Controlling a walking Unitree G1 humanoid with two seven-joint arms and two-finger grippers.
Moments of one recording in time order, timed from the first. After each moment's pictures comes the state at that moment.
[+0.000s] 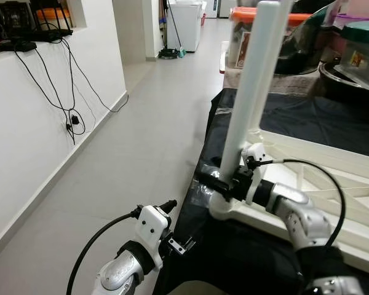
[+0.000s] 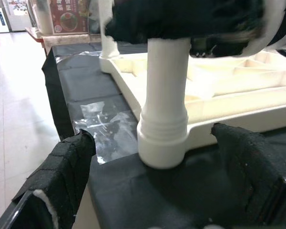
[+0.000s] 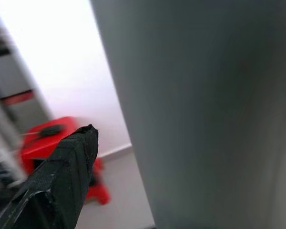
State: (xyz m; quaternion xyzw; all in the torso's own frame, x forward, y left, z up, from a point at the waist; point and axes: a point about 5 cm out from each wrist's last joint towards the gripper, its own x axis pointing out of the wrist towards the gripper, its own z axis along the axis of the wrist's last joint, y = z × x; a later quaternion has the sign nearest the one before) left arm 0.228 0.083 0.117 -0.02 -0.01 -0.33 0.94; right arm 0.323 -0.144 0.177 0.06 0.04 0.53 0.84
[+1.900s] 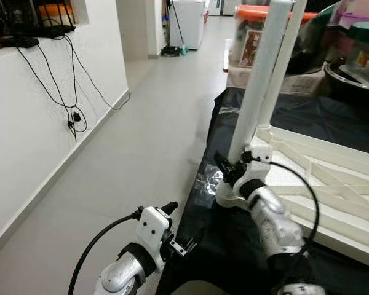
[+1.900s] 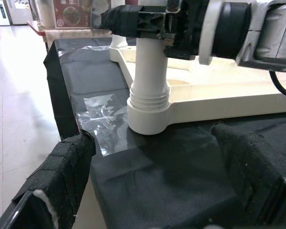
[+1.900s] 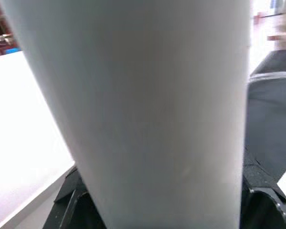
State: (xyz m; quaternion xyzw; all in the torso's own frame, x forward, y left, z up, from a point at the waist) left arm 0.226 0.080 0.114 -0.02 0.00 -0.33 0.94; right arm 0.342 -0.150 0.160 0.07 -0.01 0.23 0.97
